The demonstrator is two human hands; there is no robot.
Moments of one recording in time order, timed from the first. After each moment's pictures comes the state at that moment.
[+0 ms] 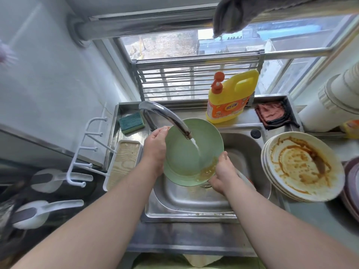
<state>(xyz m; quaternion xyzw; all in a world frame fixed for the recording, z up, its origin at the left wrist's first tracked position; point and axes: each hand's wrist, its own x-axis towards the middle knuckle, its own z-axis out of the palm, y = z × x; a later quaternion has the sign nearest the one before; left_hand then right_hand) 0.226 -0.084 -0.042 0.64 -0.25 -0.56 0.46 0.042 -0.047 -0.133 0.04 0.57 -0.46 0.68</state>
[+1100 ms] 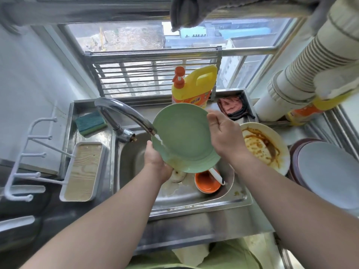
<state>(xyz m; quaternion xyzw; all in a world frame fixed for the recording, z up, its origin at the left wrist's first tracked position) 0.139 -0.066 -0.094 0.54 0.01 -0.72 0.44 -0.054 -0.059 -0.011 -0.57 0.71 -0.31 0.28</state>
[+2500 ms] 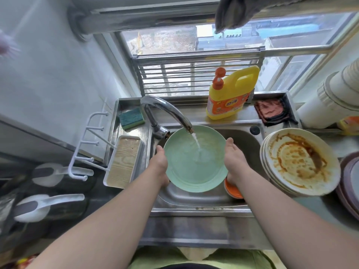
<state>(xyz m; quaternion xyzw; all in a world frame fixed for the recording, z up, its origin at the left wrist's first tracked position) 0.225 -0.049 -0.076 0.70 -0.05 -0.65 0.30 0.015 -0.046 -0.086 -0.16 0.69 -0.36 0.61</state>
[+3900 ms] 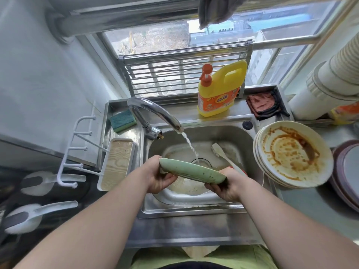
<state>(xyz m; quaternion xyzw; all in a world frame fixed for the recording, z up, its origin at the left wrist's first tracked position) 0.242 -0.051 -0.089 0.70 0.01 -0.70 0.16 -0.013 -0.011 -0.133 0.06 0.65 -0.14 0.74</state>
